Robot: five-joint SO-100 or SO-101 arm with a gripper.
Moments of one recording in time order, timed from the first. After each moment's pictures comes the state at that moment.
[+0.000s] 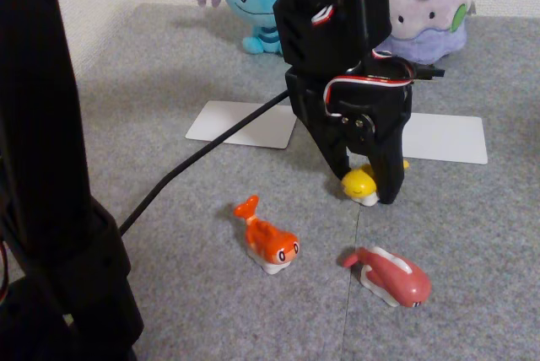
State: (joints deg) arm 38.0 78.0 106.3 49.4 83.8
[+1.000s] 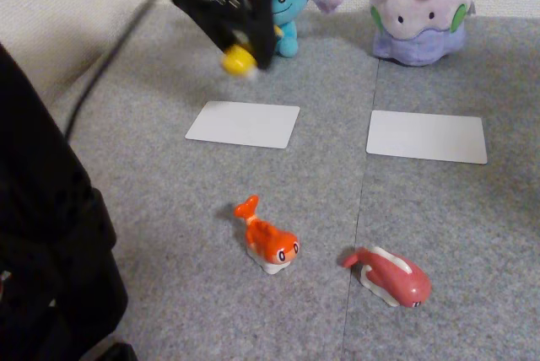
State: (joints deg) arm 12.1 101.4 106.3 57.7 95.9
